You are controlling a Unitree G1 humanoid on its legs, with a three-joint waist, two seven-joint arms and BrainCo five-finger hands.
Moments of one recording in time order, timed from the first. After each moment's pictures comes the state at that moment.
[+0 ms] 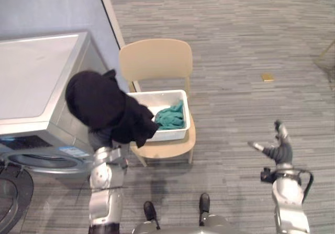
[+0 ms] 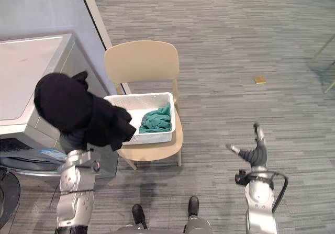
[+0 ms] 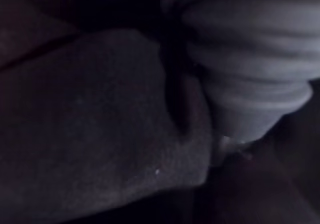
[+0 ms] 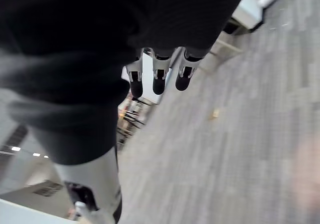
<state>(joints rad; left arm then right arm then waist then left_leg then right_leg) 0.17 -0.04 0.13 -0.26 -0.40 -0.17 0.20 0.22 -0.12 -0.31 -0.01 -0.22 0.01 -0.13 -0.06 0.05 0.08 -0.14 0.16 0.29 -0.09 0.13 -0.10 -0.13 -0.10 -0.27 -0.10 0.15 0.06</state>
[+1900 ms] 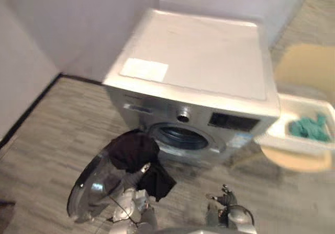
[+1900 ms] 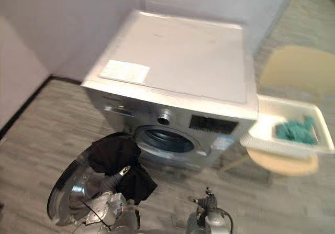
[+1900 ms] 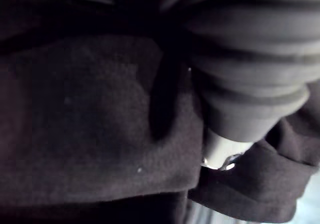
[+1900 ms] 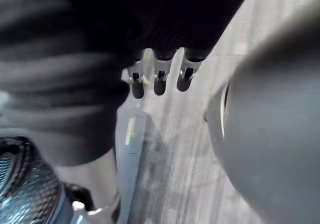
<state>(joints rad) 0.29 -0.06 -0.03 0.23 -0.22 -0.10 0.08 0.03 0.04 -0.17 0.82 -0.20 0.05 -0.13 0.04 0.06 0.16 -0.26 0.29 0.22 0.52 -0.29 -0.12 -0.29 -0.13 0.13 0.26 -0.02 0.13</state>
